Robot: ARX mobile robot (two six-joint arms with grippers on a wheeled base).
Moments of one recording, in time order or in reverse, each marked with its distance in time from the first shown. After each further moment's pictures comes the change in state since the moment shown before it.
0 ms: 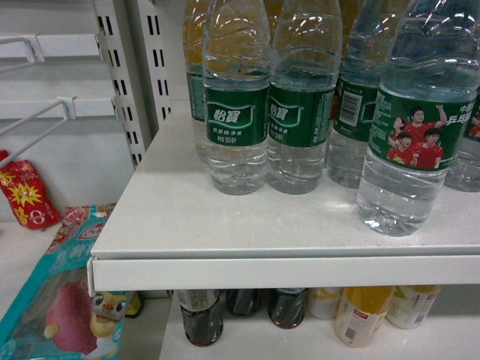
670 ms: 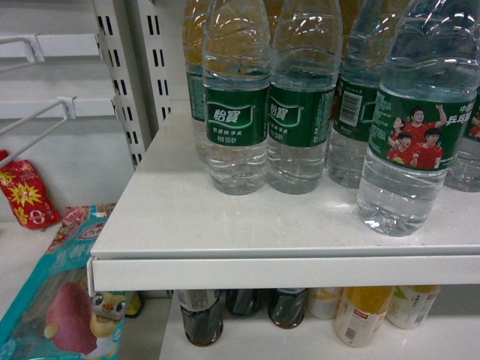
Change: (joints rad) left arm 0.000 0.000 0.000 0.000 0.000 0.000; right arm 0.000 0.000 0.000 0.000 0.000 0.000
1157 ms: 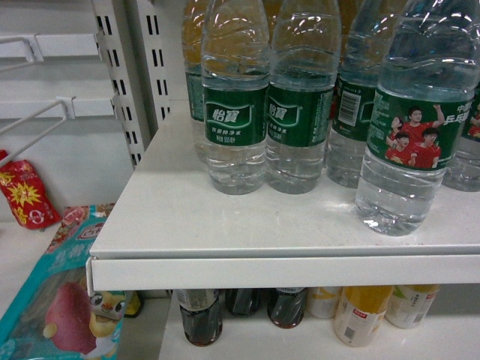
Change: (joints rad) left arm 0.000 0.000 0.000 0.000 0.000 0.000; right arm 0.000 -0.001 0.003 0.019 0.000 0.000
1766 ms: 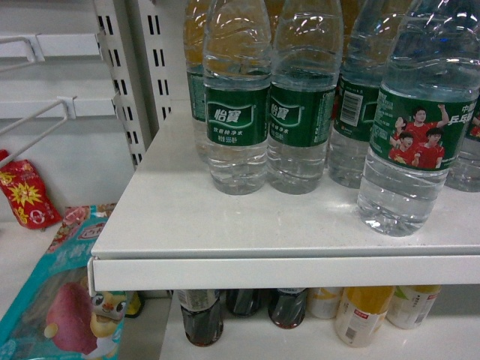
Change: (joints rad) left arm 0.000 0.000 0.000 0.000 0.000 0.000; right arm 0.000 0.300 0.042 0.212 0.000 0.002
